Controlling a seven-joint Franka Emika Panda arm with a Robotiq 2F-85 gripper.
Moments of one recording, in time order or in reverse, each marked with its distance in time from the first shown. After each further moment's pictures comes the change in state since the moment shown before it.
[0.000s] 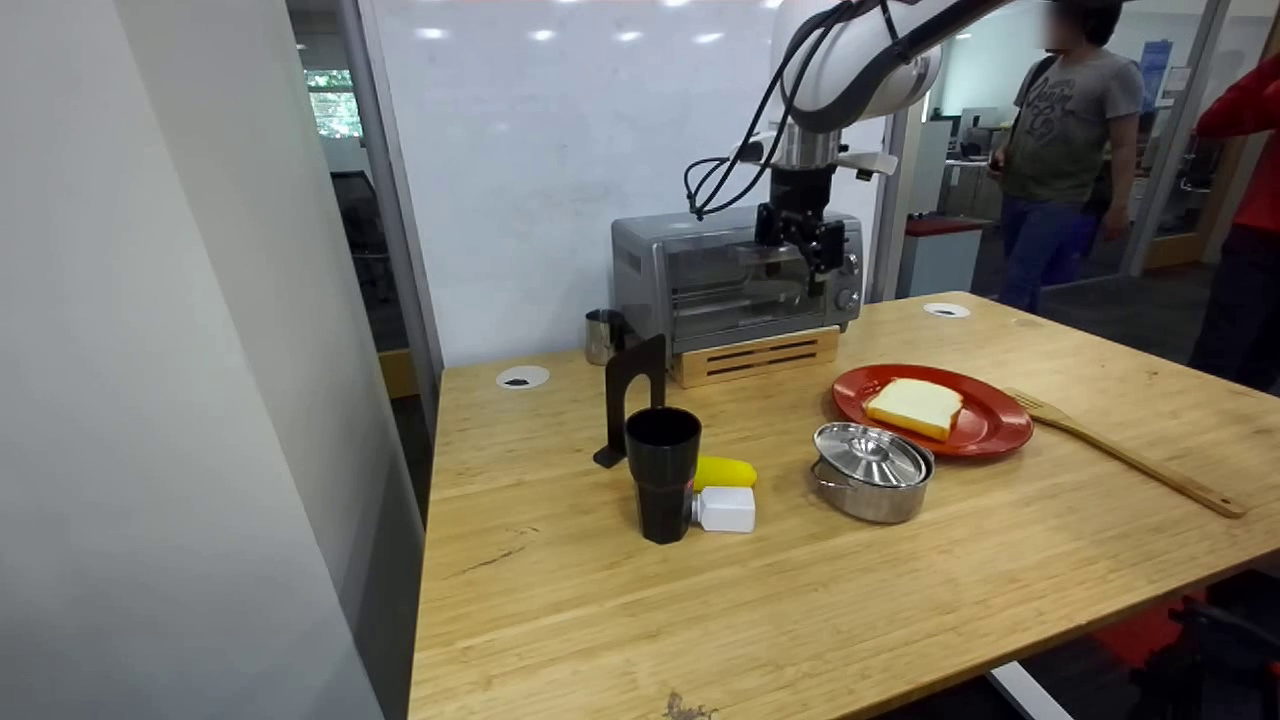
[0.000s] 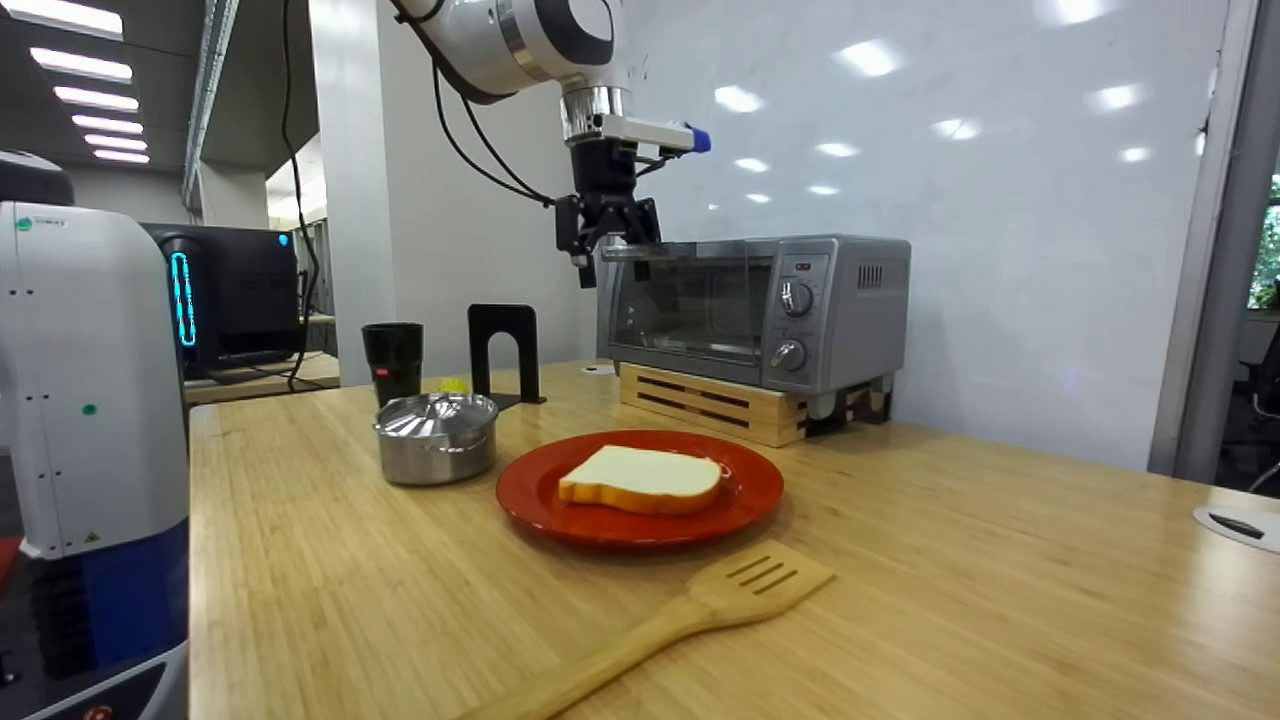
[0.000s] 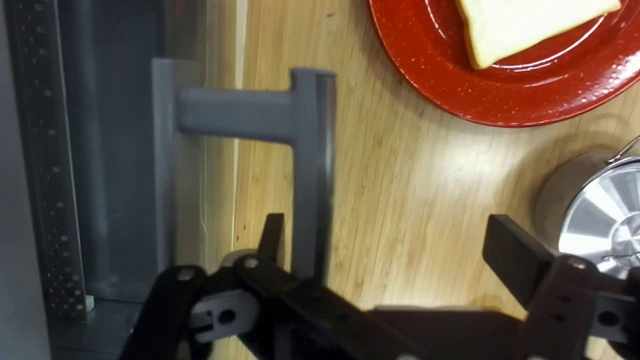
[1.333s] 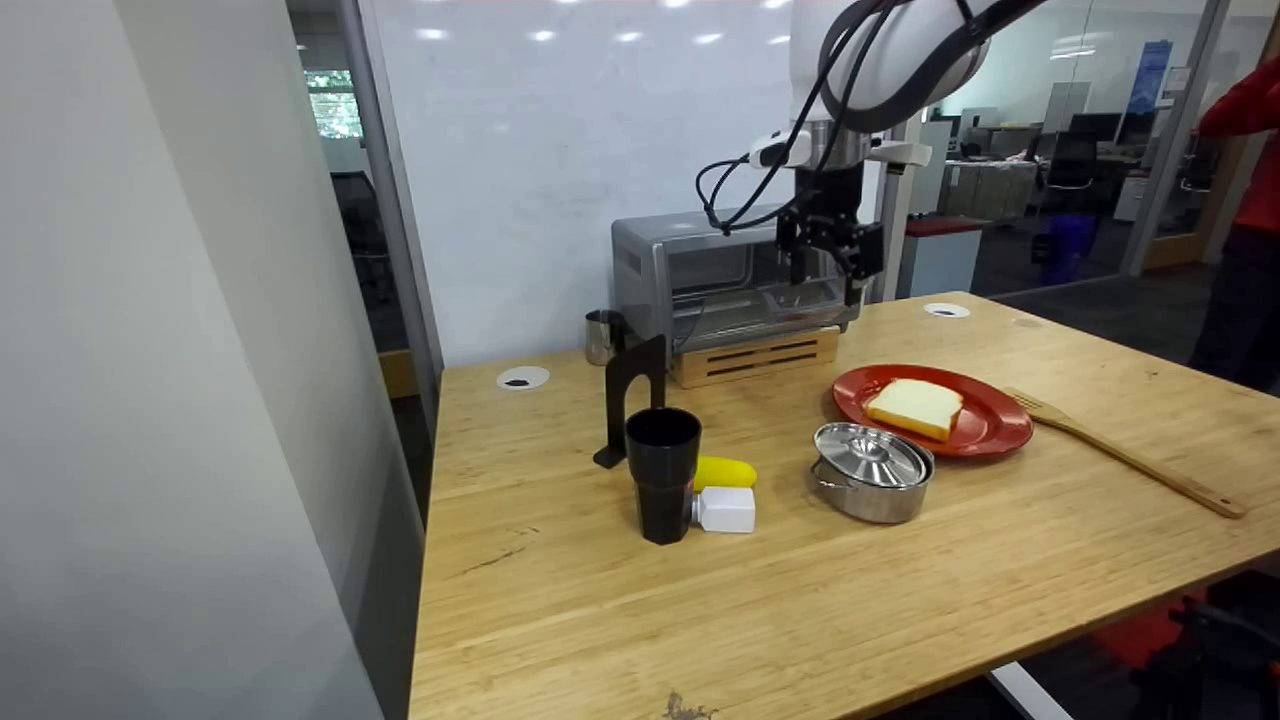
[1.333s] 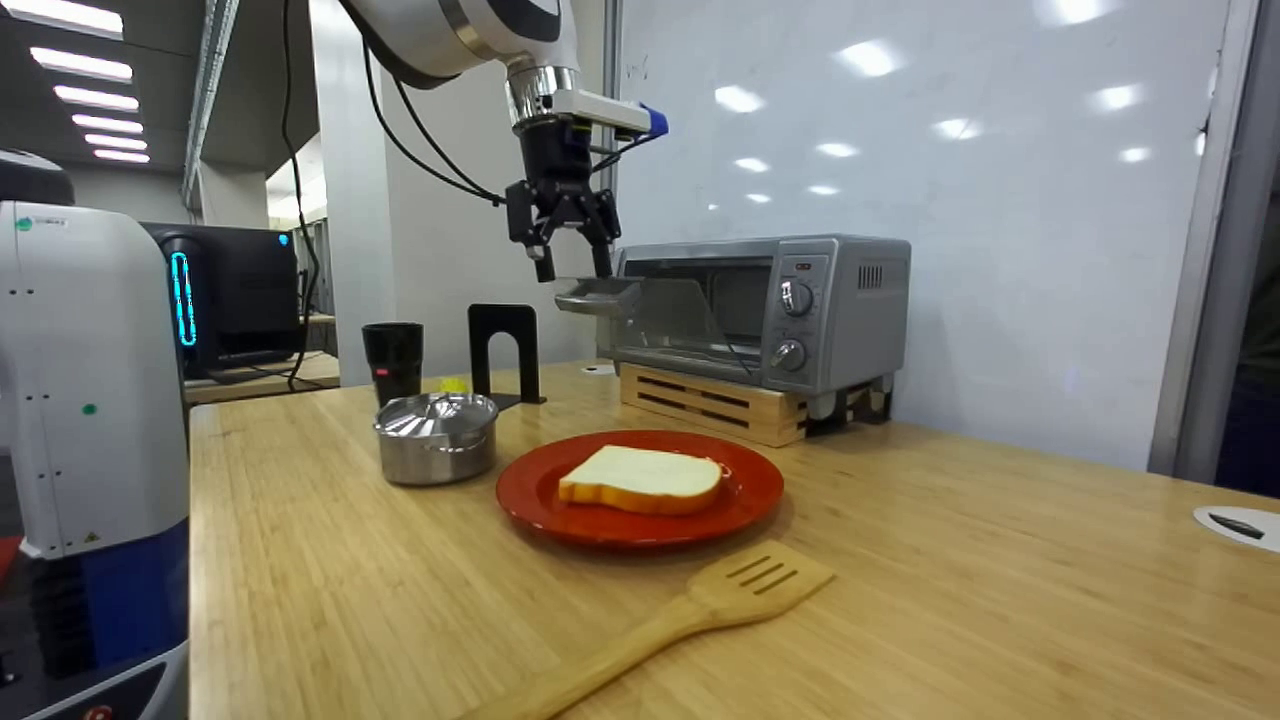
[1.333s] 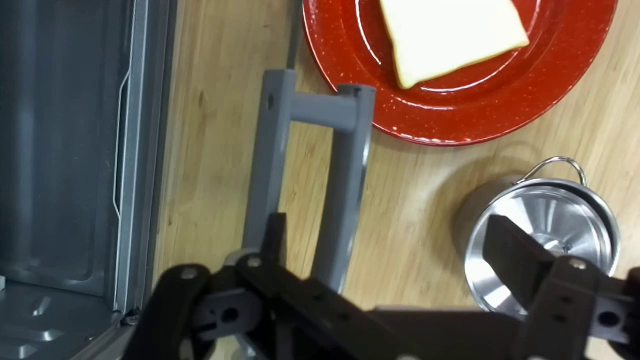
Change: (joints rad) arm 0.047 -0.175 0.000 -0.235 -0.088 0.030 0.010
